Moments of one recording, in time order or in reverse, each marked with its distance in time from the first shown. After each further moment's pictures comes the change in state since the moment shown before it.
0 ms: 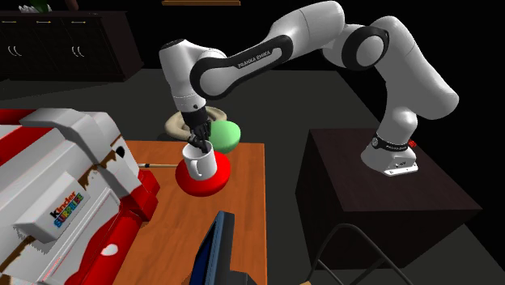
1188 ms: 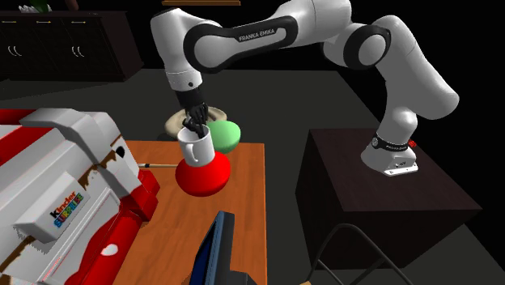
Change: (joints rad) arm 0.009 -0.010 0.002 0.153 0.002 -0.162 0.001
